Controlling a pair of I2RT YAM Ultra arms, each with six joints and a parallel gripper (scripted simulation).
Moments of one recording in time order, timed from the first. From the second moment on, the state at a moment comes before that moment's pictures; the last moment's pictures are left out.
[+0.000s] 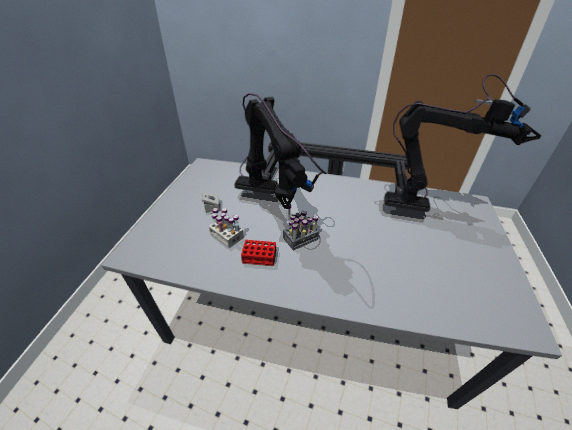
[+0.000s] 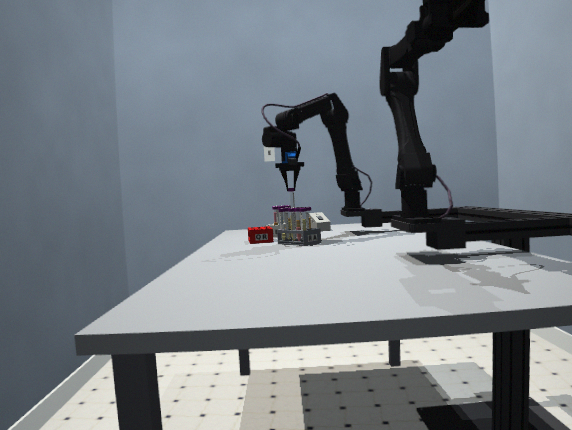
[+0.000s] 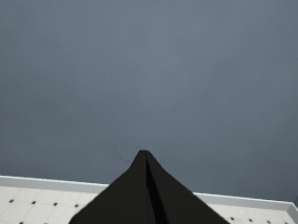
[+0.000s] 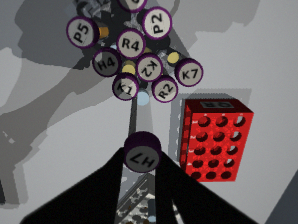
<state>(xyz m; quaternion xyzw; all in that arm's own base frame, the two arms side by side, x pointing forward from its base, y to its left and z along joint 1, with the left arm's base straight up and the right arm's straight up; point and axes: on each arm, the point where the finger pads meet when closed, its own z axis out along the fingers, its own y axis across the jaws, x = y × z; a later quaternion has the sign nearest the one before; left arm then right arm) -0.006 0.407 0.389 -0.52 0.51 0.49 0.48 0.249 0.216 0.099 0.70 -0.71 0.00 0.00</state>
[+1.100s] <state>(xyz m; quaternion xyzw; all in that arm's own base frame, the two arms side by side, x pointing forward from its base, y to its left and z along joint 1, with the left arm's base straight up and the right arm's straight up) -0.006 0.407 0.389 -0.52 0.51 0.49 0.48 0.225 0.180 0.101 0.70 -0.71 0.00 0.00</state>
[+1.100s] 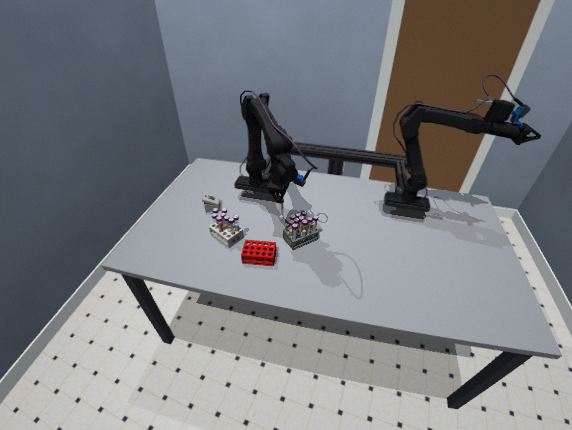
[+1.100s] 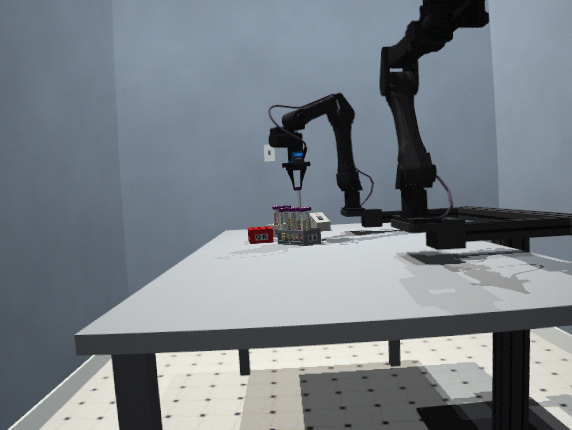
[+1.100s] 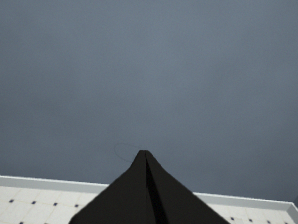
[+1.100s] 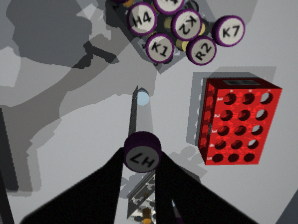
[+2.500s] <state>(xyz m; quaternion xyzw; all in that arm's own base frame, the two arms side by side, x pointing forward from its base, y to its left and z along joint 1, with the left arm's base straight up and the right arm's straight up) -0.006 0.407 0.389 -0.52 0.51 0.49 0.48 0.284 0.117 0.098 0.58 -0.82 0.00 0.01</state>
